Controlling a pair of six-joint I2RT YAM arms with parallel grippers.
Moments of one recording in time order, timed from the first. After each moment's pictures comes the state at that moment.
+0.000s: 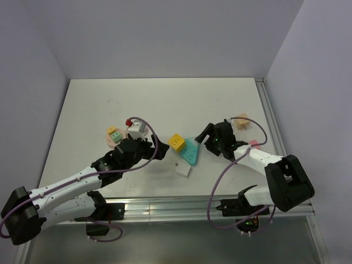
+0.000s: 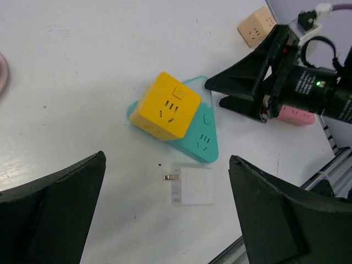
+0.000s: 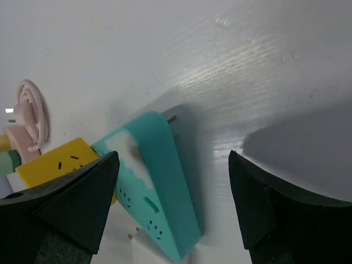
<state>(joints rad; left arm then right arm) -0.89 0.96 0.54 0.09 -0.23 -0.62 0.39 1.31 0.52 0.05 -0.01 0.96</state>
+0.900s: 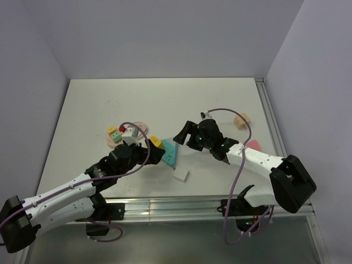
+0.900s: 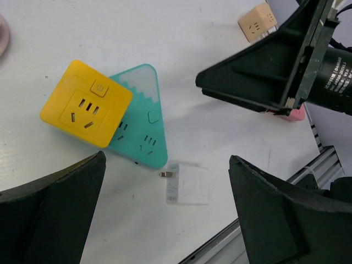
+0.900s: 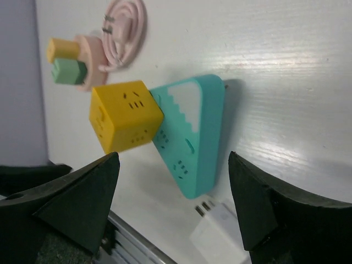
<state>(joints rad) -0.89 0.83 0.45 0.04 -0.23 -0.72 0.65 1.32 0.66 0.09 -0.06 0.97</state>
